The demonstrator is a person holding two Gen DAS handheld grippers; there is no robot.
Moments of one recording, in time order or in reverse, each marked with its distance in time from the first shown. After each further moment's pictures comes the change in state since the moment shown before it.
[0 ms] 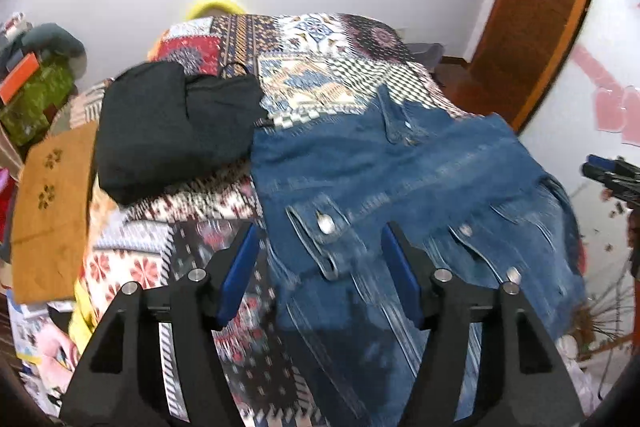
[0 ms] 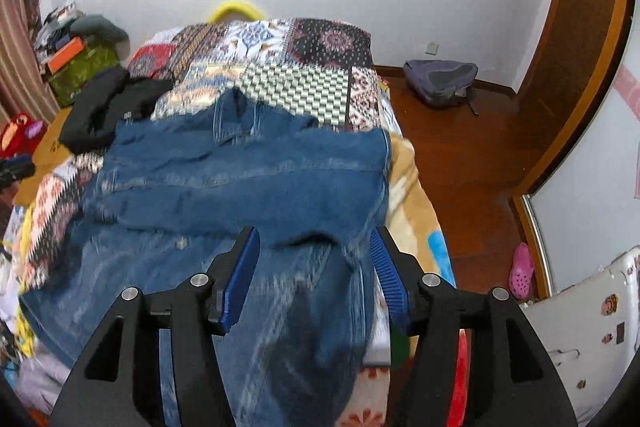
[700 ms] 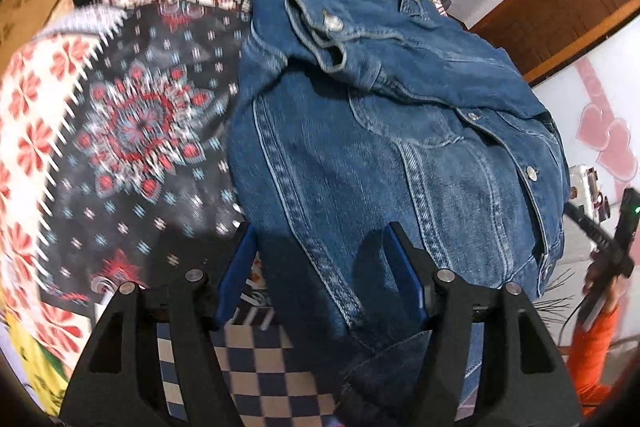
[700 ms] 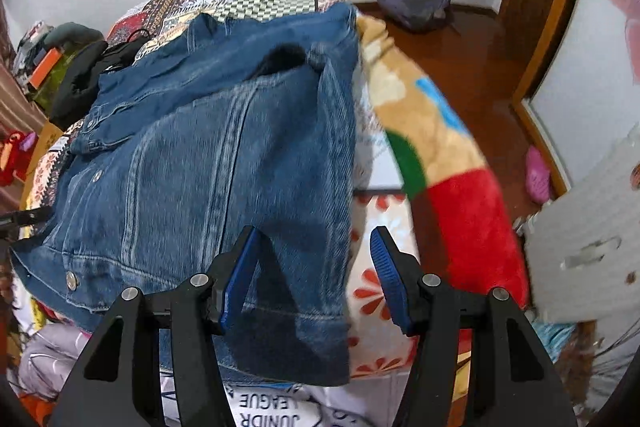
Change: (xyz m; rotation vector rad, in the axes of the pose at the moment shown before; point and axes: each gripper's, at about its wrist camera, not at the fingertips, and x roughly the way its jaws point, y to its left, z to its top) left arm 0.069 0.015 -0.120 -0.269 0.305 -0.187; right arm 0.014 -0.017 -0.111 0.214 0.140 0.046
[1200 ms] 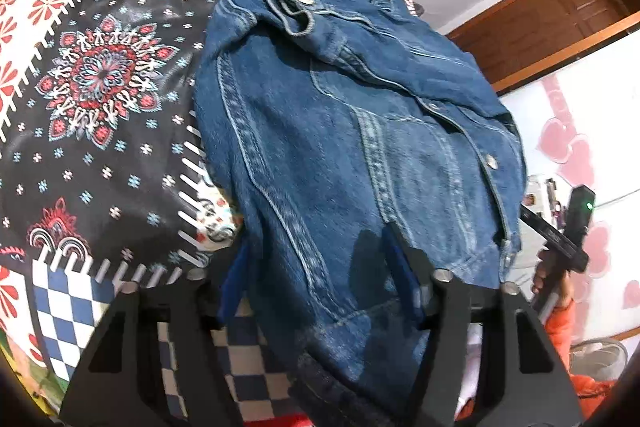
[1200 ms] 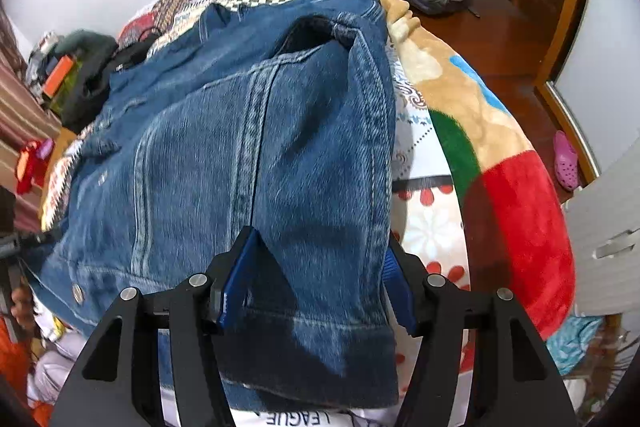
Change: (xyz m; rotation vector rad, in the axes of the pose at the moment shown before) left arm -0.003 -0.002 -0.029 -0.053 -0.009 -0.181; right arm 0.020 0.006 0.000 0.042 0.004 0.090
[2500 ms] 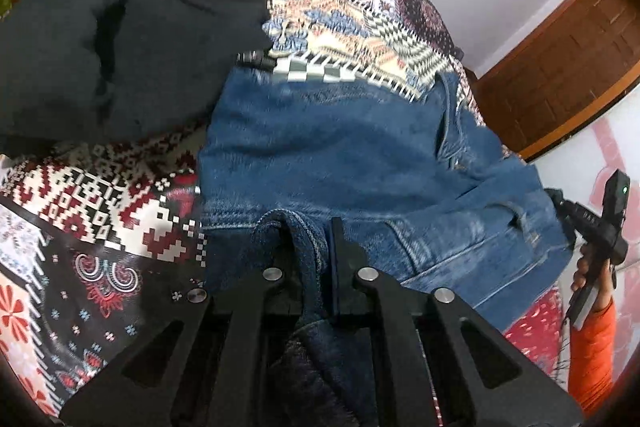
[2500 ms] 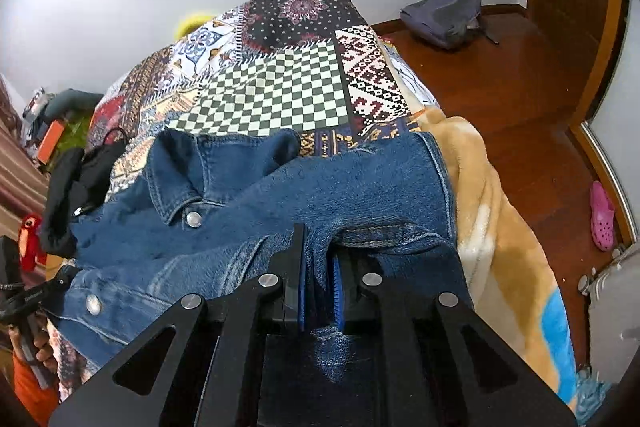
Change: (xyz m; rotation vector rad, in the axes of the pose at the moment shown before) left arm 0.065 0.012 0.211 0.051 -0.153 0.180; right arm 0.100 -0.006 0.182 0.064 -0.100 0.054
